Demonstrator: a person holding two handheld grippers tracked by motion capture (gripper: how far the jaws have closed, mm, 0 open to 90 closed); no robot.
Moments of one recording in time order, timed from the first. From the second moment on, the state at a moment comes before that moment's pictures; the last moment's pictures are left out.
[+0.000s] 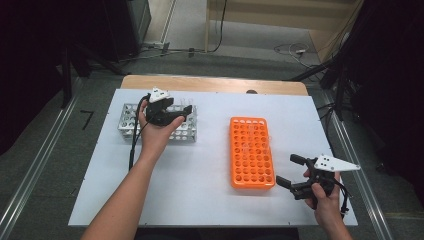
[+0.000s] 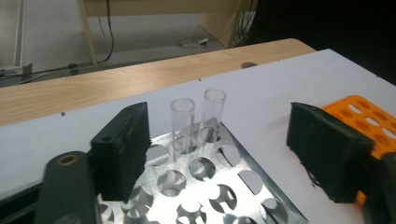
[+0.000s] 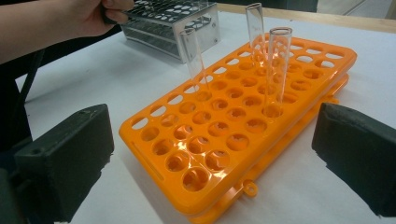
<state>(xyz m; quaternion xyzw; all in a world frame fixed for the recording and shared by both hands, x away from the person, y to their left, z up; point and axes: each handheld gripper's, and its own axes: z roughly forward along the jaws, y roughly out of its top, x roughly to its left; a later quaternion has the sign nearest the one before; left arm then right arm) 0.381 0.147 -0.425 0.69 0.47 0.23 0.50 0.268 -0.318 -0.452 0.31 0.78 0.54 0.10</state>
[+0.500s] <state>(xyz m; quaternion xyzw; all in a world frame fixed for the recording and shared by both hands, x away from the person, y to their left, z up) 0.325 0.145 -0.407 0.68 0.44 0.24 0.54 0.273 -0.311 -0.449 0.31 0.78 0.53 0.10</state>
